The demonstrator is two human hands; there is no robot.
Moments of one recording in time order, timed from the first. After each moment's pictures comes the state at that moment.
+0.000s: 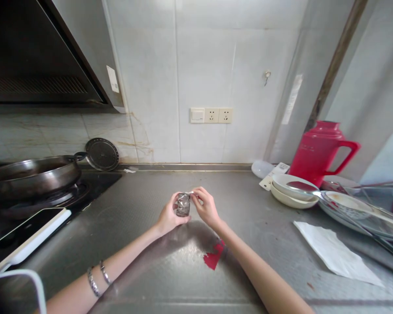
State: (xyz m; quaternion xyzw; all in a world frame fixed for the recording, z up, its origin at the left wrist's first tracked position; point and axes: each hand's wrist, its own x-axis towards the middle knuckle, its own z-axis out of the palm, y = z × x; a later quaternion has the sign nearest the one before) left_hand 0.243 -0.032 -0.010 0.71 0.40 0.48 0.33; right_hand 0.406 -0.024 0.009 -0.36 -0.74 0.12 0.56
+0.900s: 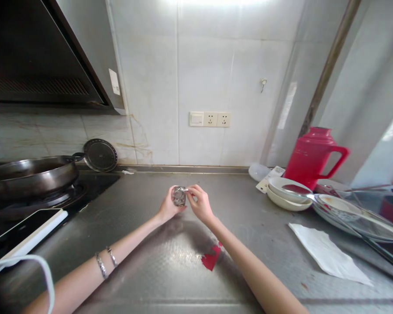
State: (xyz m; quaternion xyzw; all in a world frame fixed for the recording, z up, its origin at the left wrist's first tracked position) left_hand 0.245 0.016 -0.018 0.66 0.39 0.54 0.34; right_hand 0.396 -0.010 0.018 -0.35 -0.74 0.09 0.56
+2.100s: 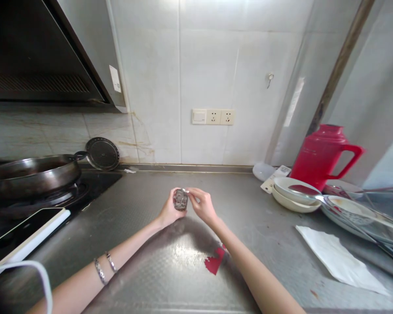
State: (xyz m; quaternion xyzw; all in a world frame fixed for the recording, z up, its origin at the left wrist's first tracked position) left_hand 0.242 0.005 -0.023 0.68 0.36 0.53 0.36; right_hand 0.396 -0.006 0.011 -0.32 -0.77 0.05 0.56
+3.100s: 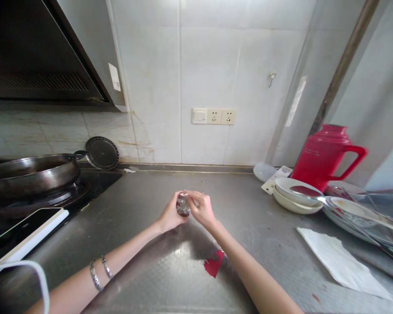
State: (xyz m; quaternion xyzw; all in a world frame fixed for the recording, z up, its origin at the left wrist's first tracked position) left_hand 0.248 -0.012 -0.013 0.71 0.38 0.49 0.34; right_hand 0.390 -0.017 0.013 -0.33 -0.76 0.08 0.56
